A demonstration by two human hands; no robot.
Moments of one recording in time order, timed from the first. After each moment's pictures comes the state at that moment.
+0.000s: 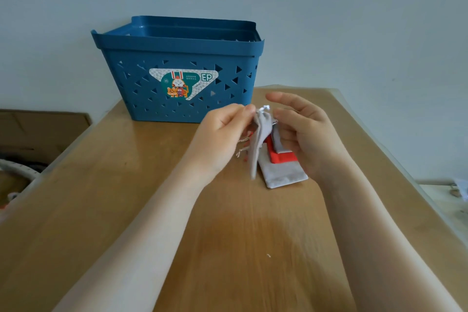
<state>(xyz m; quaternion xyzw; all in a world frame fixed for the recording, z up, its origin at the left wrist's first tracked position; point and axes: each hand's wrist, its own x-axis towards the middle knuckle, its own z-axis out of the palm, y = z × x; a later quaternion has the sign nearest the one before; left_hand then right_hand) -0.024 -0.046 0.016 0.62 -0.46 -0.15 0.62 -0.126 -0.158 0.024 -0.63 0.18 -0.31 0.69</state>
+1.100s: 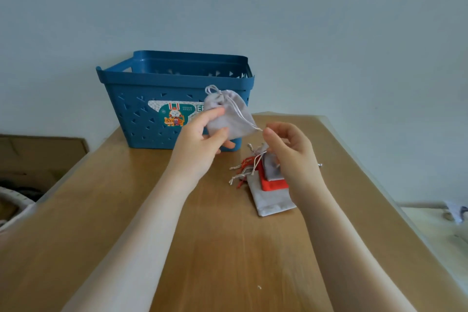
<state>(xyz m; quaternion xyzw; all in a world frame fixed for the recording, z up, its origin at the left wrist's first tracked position) -0.002 -0.051 0.036 0.67 -0.39 -0.07 0.63 -0.118 -0.160 0.022 -0.70 0.24 -0.41 0.54</state>
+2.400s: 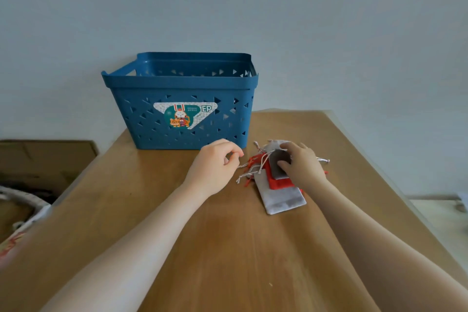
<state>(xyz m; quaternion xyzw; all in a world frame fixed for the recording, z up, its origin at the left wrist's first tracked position) 0.019 -0.066 -0.005 0.77 -0.51 0.02 0.38 -0.101 -0.237 -0.037 -0.89 0.38 -0.19 0.19</state>
